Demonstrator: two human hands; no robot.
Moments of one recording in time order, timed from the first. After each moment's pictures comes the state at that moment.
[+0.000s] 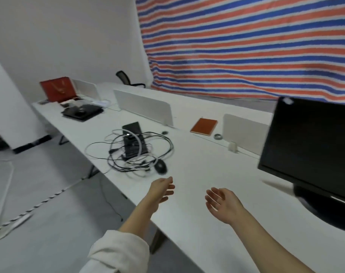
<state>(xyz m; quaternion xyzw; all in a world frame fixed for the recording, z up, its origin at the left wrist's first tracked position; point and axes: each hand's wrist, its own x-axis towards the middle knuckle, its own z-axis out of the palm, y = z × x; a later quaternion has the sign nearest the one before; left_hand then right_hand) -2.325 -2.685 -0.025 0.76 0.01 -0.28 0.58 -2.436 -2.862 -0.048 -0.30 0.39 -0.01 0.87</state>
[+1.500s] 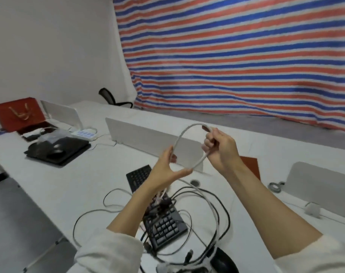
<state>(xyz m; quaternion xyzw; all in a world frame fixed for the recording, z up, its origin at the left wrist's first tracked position) -1.824 -2.648 0.066 0.79 -0.37 -0.12 0.48 -1.909 -2.798 0.120 -0.39 0.09 -0.29 0.87</state>
